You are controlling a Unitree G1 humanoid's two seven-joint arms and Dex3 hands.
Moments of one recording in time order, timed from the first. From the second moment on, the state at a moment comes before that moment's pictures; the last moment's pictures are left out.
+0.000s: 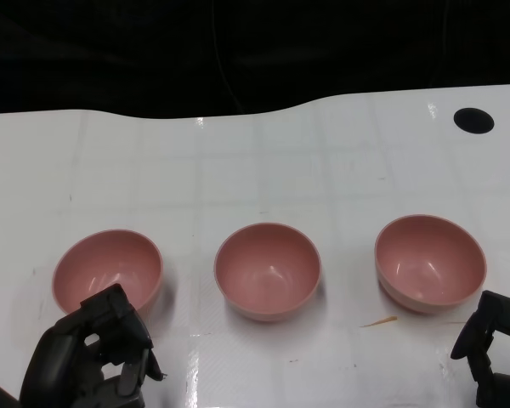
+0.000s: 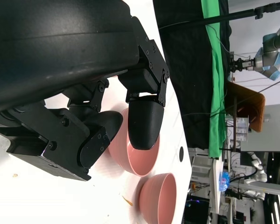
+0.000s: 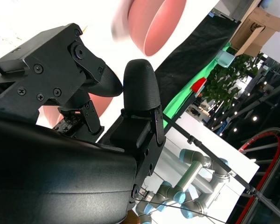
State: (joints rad) left arm 0.19 0.04 0.07 0.14 -0.24 -0.35 -0.38; right arm 0.09 -0.20 -0.07 0.47 -0.24 -1.04 -0.07
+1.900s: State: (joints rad) left arm 0.20 0.04 0.07 0.11 -0.24 -0.32 -0.38; right arm 0.21 -0.29 -0.14 0.00 -0.77 -0.80 -0.22
